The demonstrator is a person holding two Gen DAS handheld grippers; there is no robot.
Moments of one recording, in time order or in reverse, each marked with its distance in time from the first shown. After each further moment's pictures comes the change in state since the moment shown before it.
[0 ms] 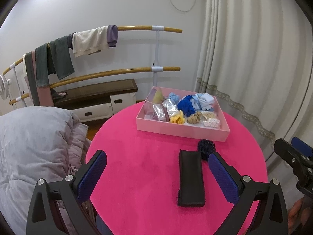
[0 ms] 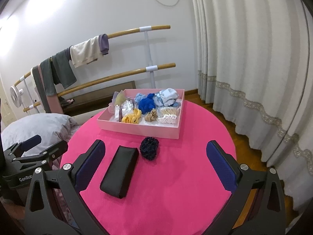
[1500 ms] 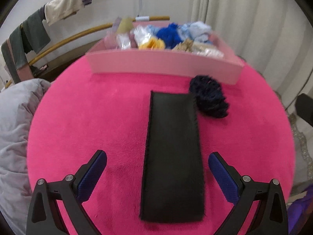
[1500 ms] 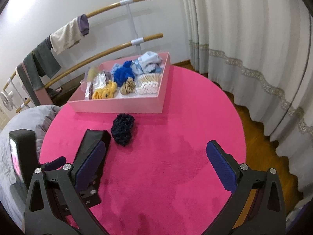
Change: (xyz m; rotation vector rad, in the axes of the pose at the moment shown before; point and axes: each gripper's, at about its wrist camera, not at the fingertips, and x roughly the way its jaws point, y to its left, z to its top) left arm 0.181 -0.055 -0.045 0.077 0.343 -0.013; right arm 0.091 -0.053 -0.031 0.108 0.204 -0.027
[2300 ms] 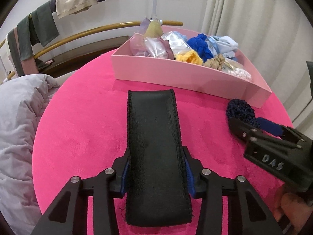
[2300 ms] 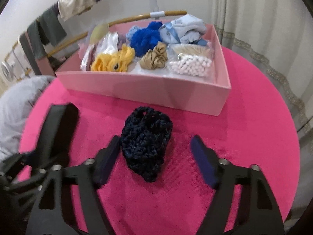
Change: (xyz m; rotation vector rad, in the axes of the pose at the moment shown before) left arm 0.014 0.056 0.020 -0.073 -0.045 -0.005; right arm 0.122 0.064 0.007 -0.174 0.147 0.009
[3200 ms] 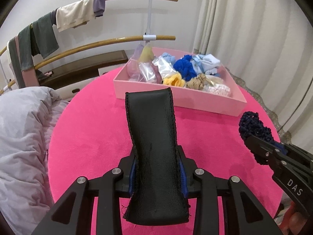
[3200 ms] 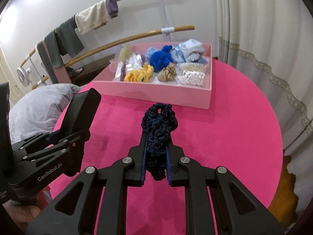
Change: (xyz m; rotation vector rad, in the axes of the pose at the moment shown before) left arm -0.079 -0.011 -0.012 0.015 -0.101 -0.026; right arm -0.091 -0.003 -0.025 0.017 -0.101 0.124
